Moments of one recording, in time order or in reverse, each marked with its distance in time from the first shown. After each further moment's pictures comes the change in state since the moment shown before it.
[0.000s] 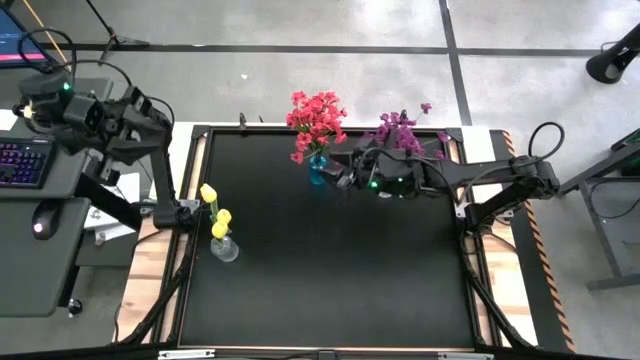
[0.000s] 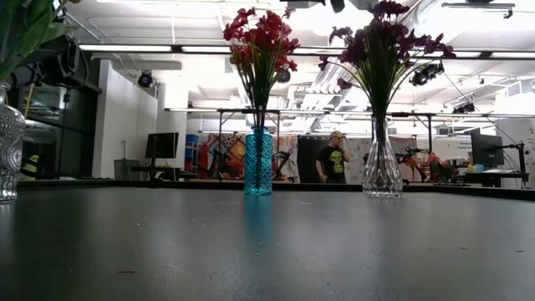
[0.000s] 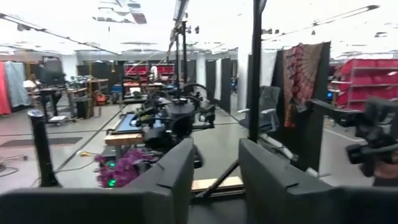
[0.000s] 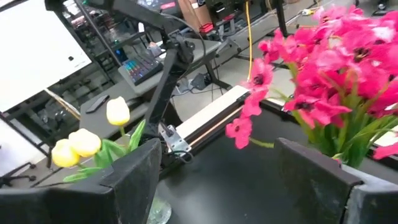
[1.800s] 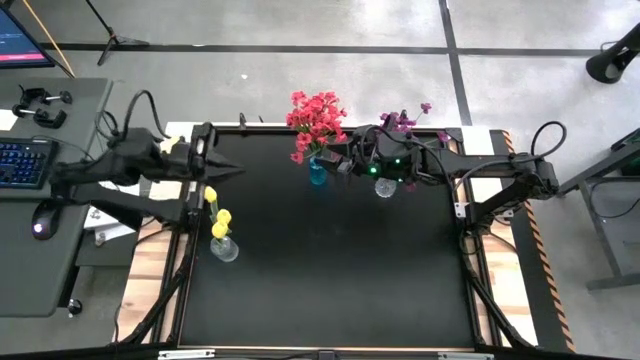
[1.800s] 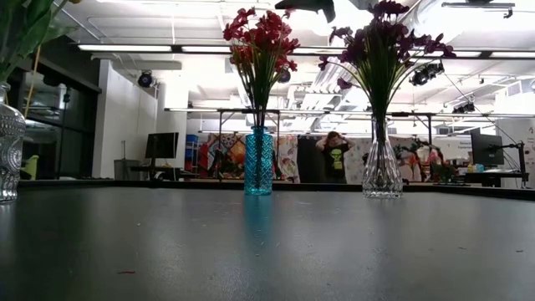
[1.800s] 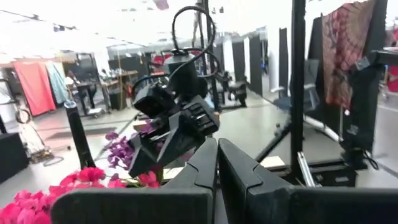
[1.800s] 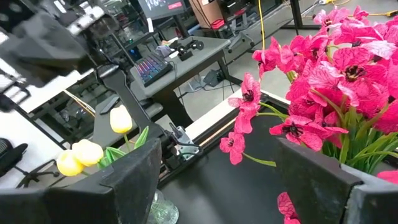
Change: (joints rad) left arm 1.461 0.139 -0.391 0.117 1.309 -0.392; right arm -0.108 0.000 0.000 0.025 -0.172 0.008
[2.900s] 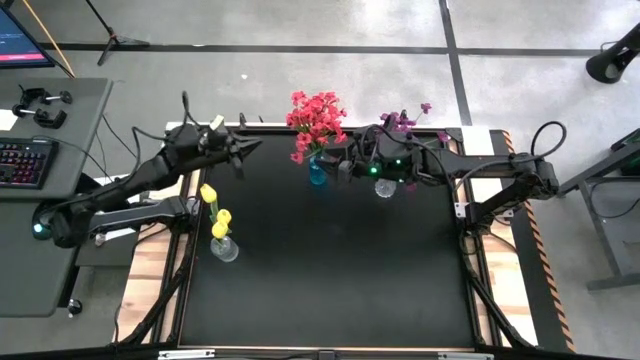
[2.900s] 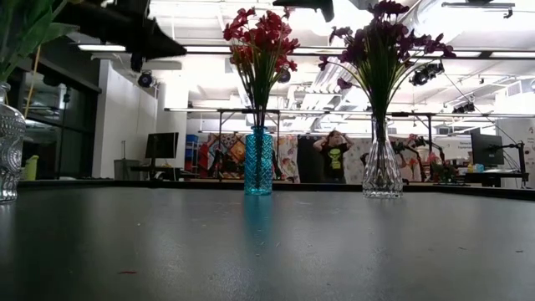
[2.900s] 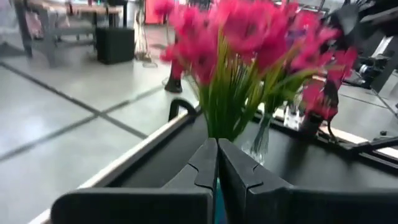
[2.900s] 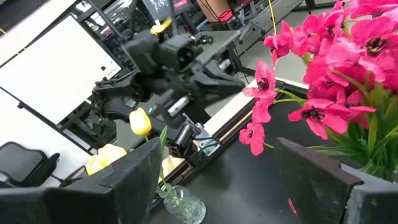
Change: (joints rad) left arm 0.613 -0.020 -0.469 0.210 0.146 -0.247; right arm 0.009 0.000 0.000 0.007 -0.041 0.127
